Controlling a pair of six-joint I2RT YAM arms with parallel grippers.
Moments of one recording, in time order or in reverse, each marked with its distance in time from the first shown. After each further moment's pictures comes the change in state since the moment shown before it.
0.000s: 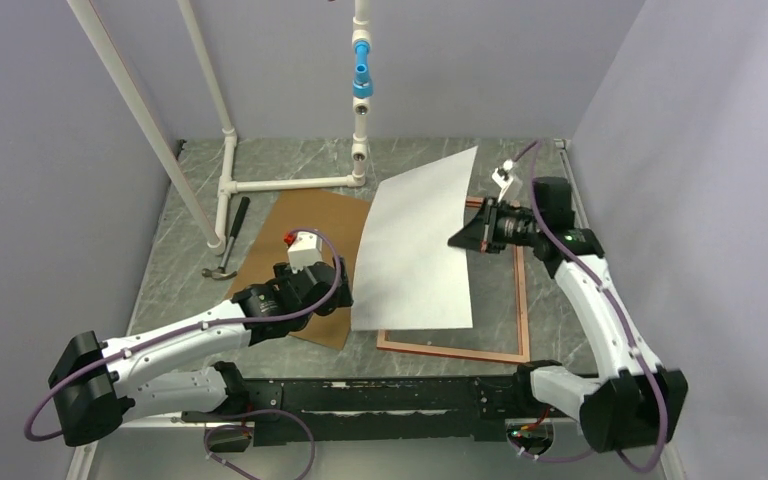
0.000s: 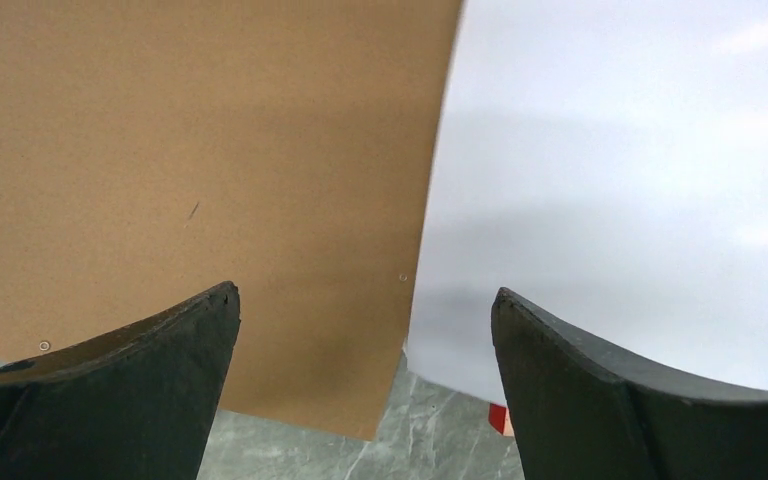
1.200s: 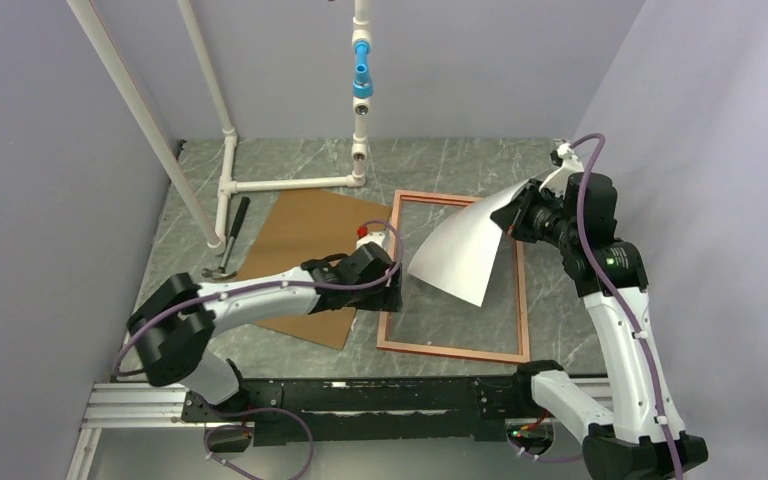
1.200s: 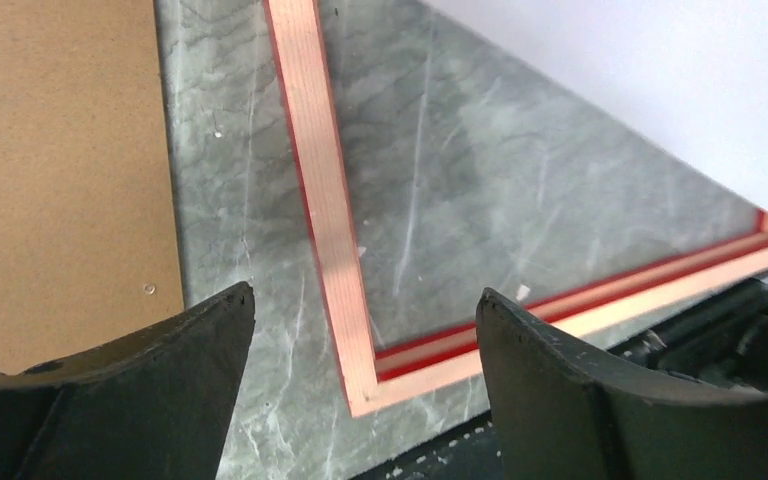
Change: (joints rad) left arm 0.000 0.502 0.263 0.128 0.447 0.096; right arm 0.000 -0.147 0.179 -0.215 0.567 0.054
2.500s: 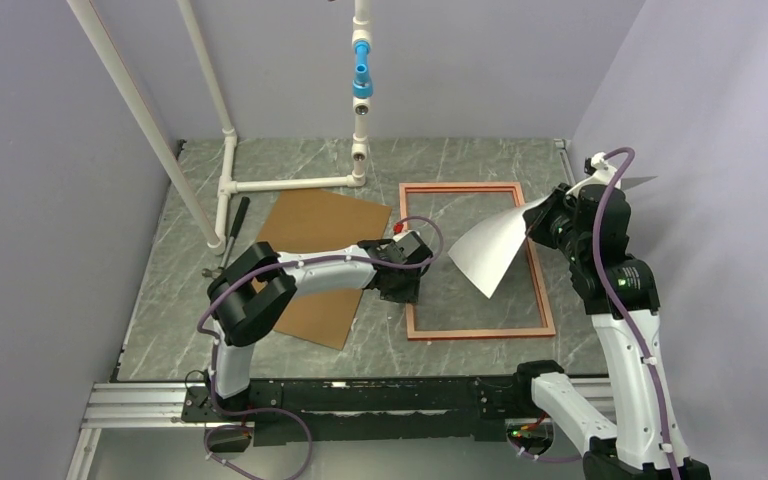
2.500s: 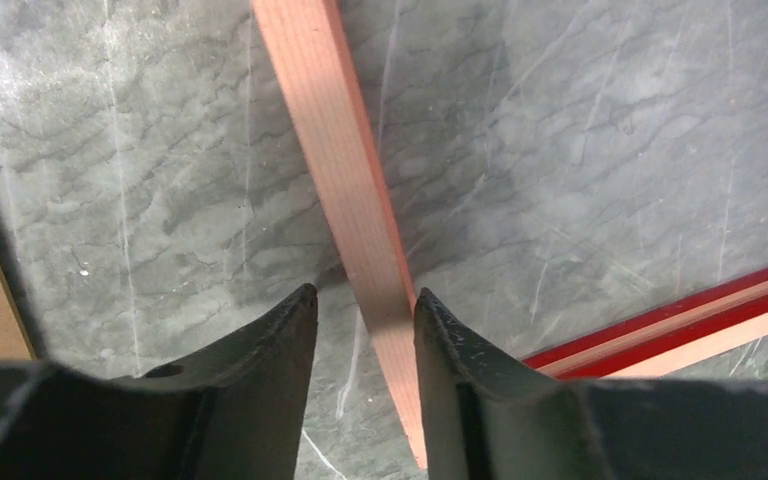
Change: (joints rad) left arm 0.003 0.378 0.345 -0.127 0.038 0.011; right arm 0.000 -0.082 0.004 -0.040 0.335 0.049
